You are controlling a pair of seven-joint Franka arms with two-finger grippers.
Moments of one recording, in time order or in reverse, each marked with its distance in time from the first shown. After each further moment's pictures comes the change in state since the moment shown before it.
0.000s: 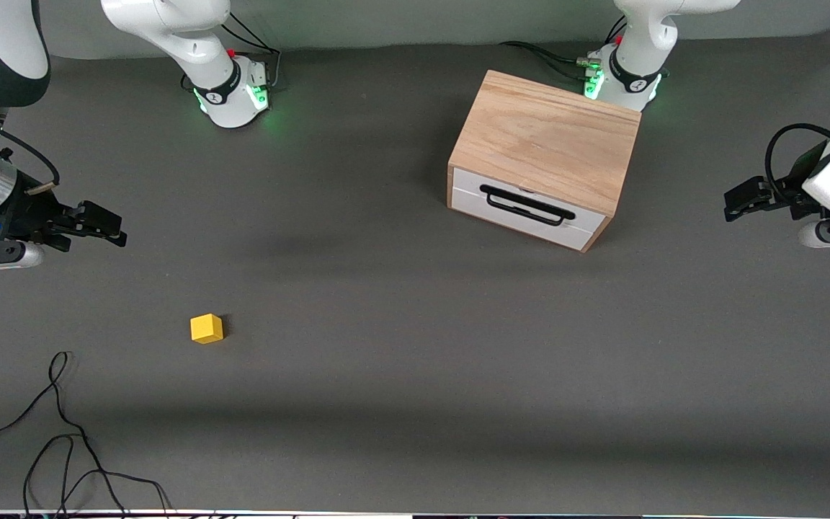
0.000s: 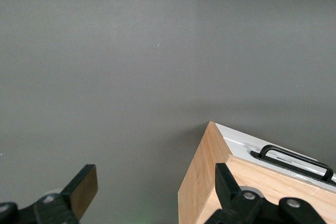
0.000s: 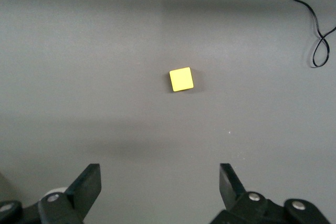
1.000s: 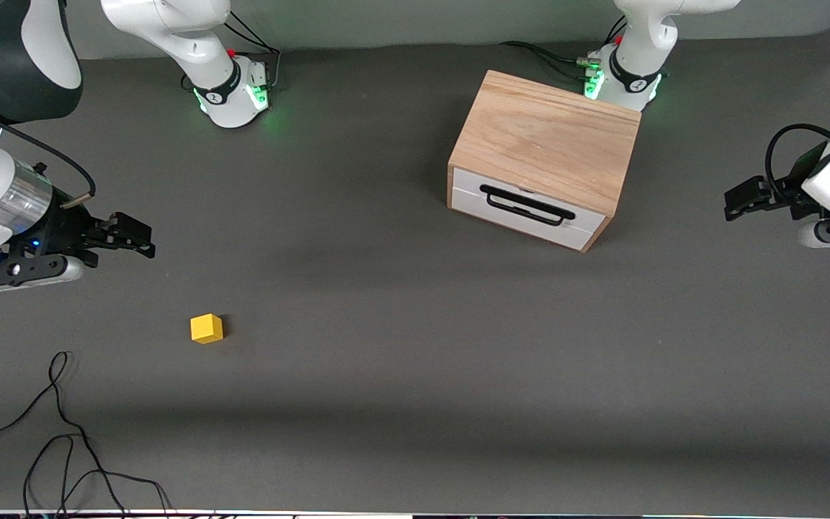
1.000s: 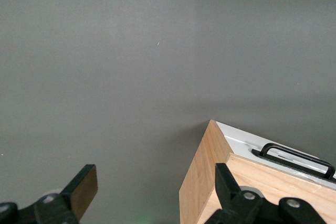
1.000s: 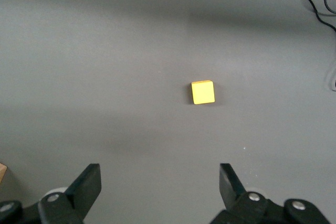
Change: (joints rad) left arm -0.001 0.001 0.000 -0.002 0.000 -0.007 0.008; right arm 0.009 0.089 0.076 0.103 0.000 -0.002 0.000
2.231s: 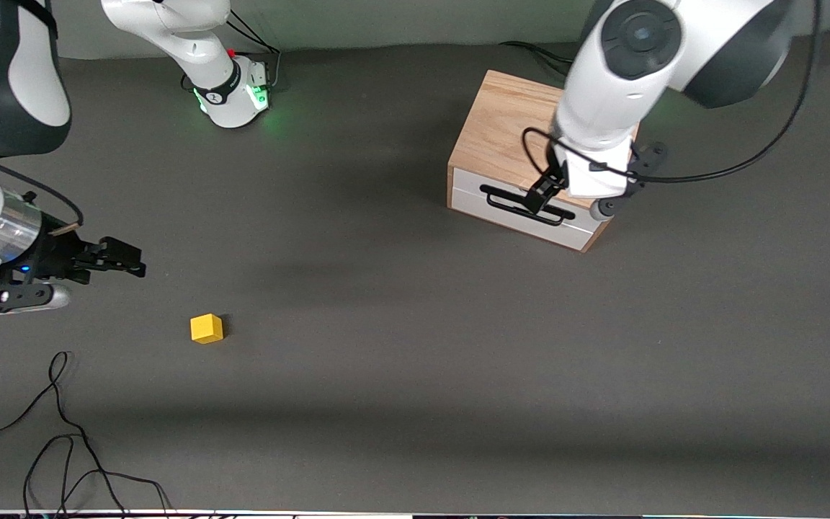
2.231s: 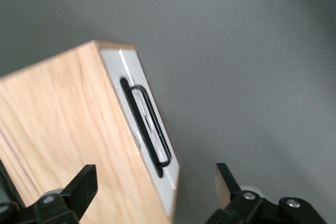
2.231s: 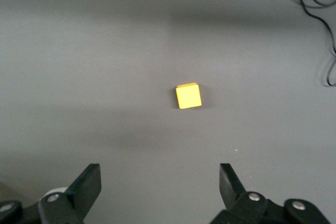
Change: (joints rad) left arm -0.479 0.095 -0.039 -0.004 -0.054 0.049 -1.494; right arm -0.055 0.072 -0.021 0.044 -0.001 -0.007 0.000
